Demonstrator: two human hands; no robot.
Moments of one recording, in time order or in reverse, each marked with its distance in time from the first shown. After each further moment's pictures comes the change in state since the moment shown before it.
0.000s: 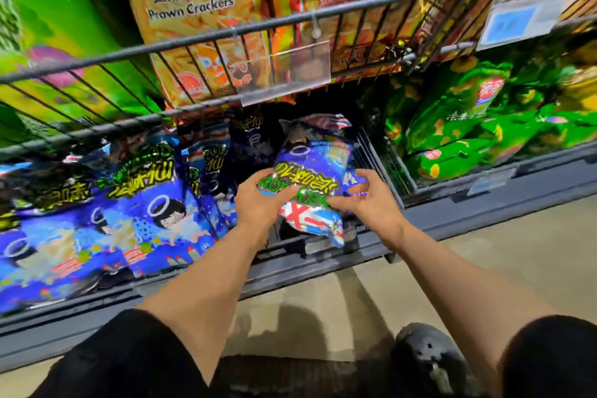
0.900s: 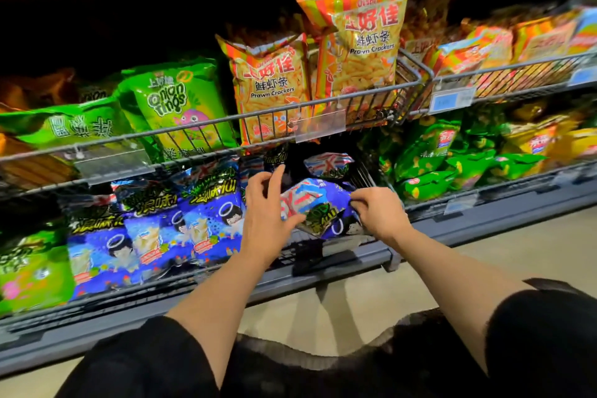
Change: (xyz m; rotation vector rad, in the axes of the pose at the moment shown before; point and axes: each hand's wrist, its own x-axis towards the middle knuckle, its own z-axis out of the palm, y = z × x) left_hand -0.116 0.066 -0.105 0.549 0.078 0.725; right_hand -0.111 -0.096 0.003 -0.955 0.111 -0.479
